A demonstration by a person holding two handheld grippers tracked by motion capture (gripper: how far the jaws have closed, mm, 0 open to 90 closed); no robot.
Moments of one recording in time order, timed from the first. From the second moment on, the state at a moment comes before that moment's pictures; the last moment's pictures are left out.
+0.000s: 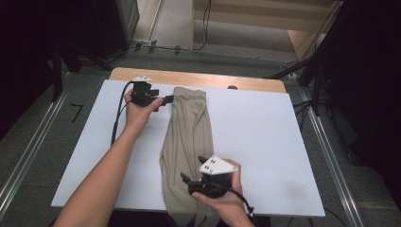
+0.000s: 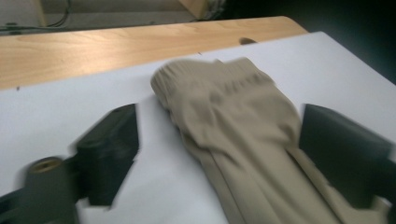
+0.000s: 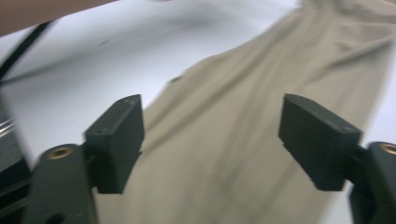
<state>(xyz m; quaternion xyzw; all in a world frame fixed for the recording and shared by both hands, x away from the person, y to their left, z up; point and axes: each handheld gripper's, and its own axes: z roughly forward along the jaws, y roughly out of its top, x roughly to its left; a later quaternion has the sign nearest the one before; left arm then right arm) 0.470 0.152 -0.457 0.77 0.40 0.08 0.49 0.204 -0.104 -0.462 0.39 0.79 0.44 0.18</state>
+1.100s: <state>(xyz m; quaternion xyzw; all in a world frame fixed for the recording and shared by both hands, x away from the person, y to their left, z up) 0.272 0.273 -0.497 0.77 0.37 0.11 0.51 0.456 -0.141 -0.482 0.57 0.71 0.38 0.16</state>
